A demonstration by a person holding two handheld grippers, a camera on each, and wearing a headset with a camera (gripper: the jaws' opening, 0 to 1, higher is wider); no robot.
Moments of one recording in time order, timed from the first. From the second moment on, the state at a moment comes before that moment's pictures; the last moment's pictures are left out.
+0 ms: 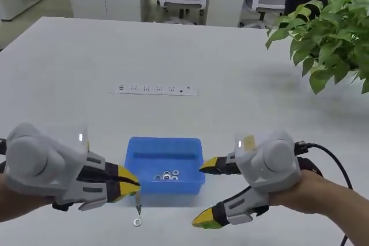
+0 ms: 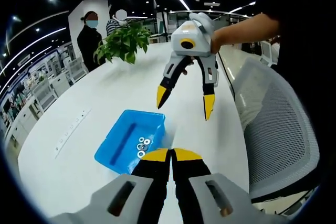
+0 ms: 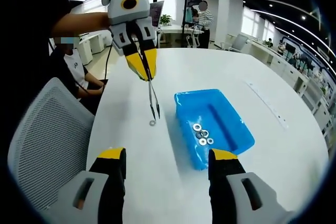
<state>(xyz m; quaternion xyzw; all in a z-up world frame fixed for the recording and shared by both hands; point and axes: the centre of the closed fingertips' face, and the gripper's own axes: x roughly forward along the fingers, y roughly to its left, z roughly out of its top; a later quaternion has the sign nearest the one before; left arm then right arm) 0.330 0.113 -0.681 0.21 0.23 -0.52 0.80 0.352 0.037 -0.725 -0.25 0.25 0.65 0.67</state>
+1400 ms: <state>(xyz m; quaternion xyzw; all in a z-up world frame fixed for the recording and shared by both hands) 0.327 0.115 -0.696 0.22 0.24 -0.54 0.78 0.342 0.071 -0.724 -0.25 0.21 0.68 0.65</state>
